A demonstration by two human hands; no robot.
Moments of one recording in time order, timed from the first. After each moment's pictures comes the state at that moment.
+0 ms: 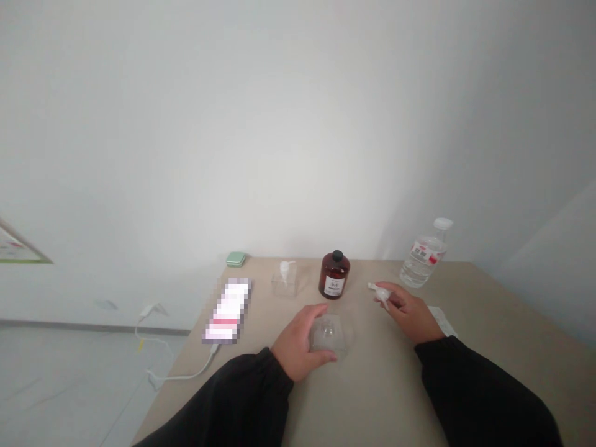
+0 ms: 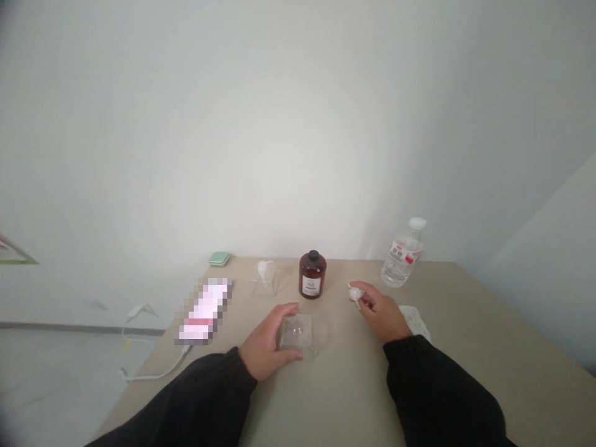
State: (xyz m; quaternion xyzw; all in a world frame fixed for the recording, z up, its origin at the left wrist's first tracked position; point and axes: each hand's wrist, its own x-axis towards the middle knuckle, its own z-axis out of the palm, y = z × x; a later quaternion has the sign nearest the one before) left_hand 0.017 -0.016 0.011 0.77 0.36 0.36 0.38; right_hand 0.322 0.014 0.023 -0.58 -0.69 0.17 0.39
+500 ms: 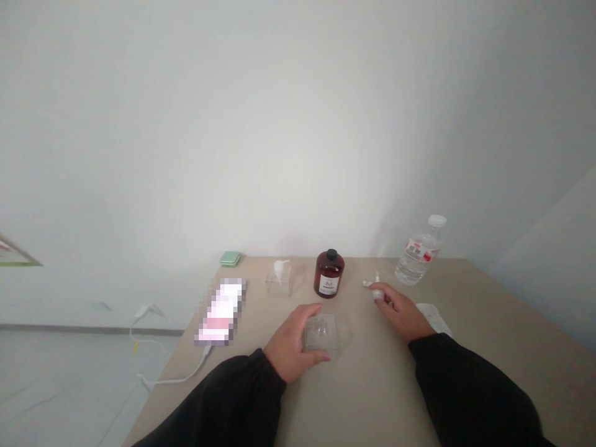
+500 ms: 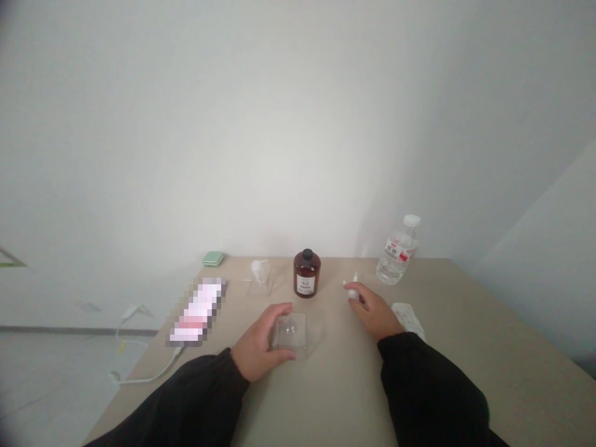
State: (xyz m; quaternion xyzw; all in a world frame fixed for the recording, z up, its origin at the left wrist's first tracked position) left_hand 0.018 -0.017 0.013 0.77 0.37 0.35 0.38; right_hand 0.328 0.015 0.016 -0.61 -0.71 0.13 0.31
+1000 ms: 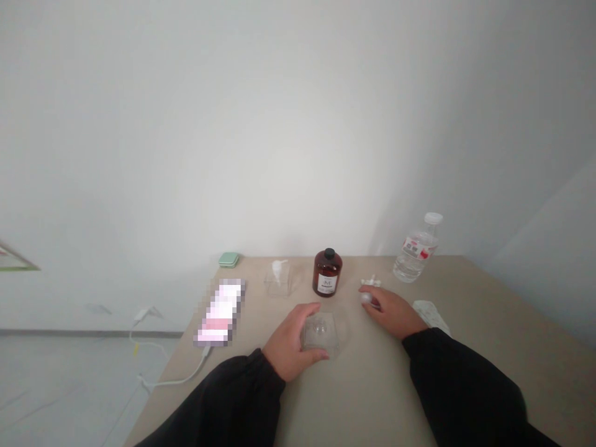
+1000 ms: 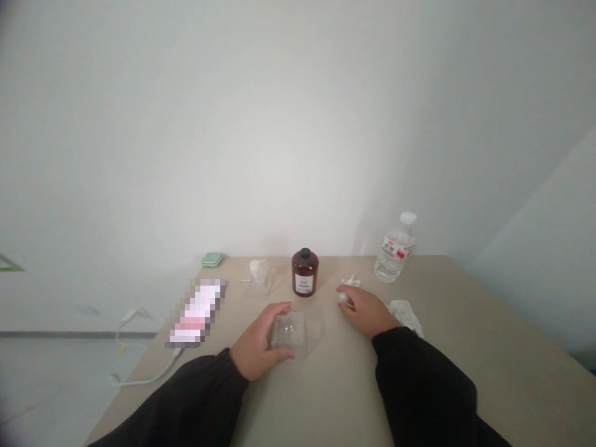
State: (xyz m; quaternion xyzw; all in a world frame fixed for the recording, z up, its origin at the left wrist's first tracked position) left_hand 0.018 -0.017 0.013 0.78 0.36 0.35 0.37; right_hand 0.322 0.022 0.012 -0.61 -0.77 0.09 0.18
